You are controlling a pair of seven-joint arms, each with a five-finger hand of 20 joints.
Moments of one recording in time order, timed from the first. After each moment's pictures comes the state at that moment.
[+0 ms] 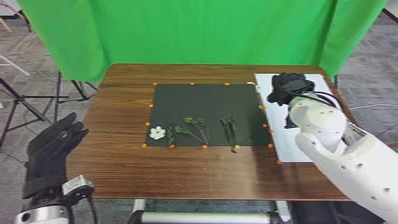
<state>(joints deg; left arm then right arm) 141.5 -54.2 -96.0 -130.8 47.2 33.8 28.7 -69.9 -44.4 56.1 -103.3 -136.1 -19.1 31.9</state>
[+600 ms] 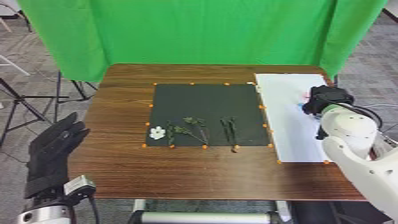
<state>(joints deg) 141.1 -54.2 -95.4 -130.7 47.2 33.9 29.2 -78.6 -39.8 65.7 -101.5 -132.1 -20.7 38.3</state>
